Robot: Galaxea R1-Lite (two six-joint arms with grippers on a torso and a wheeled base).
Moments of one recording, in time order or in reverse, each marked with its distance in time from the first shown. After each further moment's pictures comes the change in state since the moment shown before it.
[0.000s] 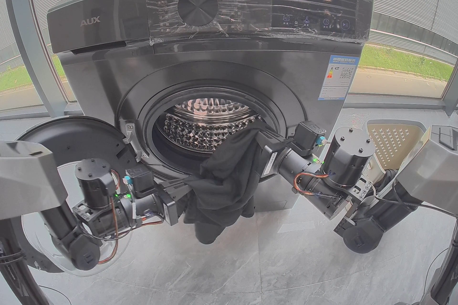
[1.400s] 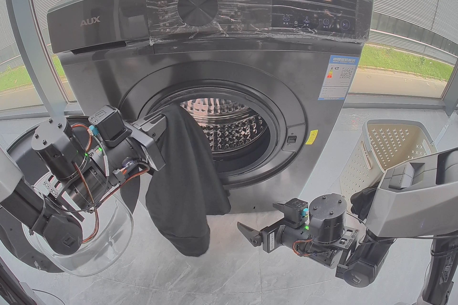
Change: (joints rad) left arm -0.018 -0.228 -0.130 0.006 0.182 -0.036; right arm 0.045 0.156 0.296 -0.004 0.024 -0.050
